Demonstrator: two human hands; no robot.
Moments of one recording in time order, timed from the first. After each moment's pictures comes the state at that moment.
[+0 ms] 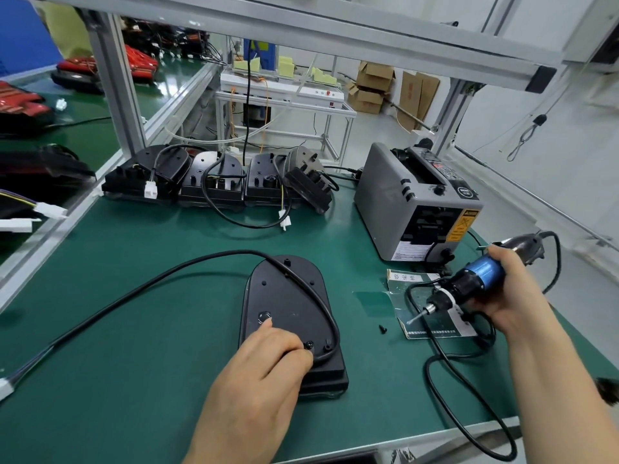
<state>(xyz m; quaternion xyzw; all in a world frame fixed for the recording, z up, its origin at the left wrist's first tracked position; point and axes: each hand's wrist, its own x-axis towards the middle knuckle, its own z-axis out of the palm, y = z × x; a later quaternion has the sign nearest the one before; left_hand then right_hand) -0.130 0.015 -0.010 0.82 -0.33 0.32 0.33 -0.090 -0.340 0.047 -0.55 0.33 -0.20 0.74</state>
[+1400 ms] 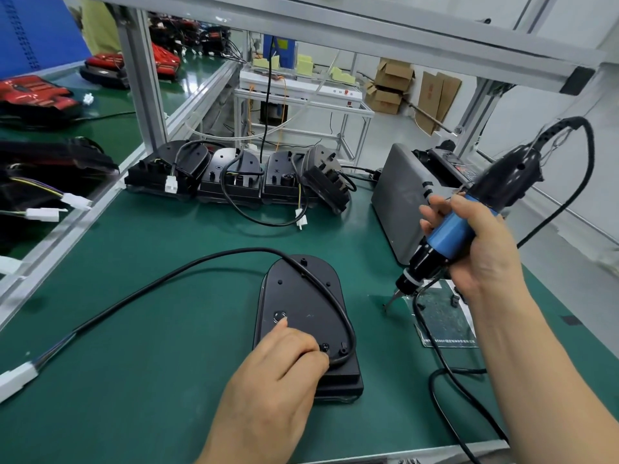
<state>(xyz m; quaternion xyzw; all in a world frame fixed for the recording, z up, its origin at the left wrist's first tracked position) -0.131 0.014 -0.010 0.83 -0.32 0.33 0.33 -0.052 -0.244 0.095 -0.55 0.06 -0.25 0.80</state>
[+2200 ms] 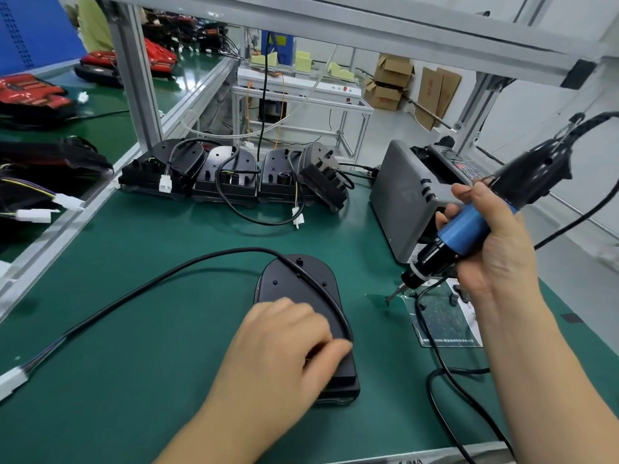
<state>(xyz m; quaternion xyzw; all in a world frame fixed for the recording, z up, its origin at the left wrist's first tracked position) -0.115 0.009 0.039 0.88 -0.32 0.16 0.32 -0.061 -0.243 0.106 -0.49 0.05 -0.28 0.82</state>
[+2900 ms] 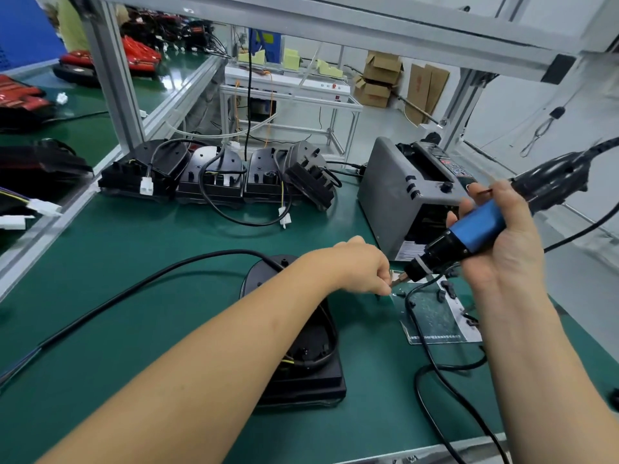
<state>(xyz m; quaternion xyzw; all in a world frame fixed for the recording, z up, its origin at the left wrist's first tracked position) 0.006 -0.116 0.062 0.87 -0.41 -0.18 0.20 -0.064 -0.265 0.105 -0.43 0.11 -0.33 0.83</state>
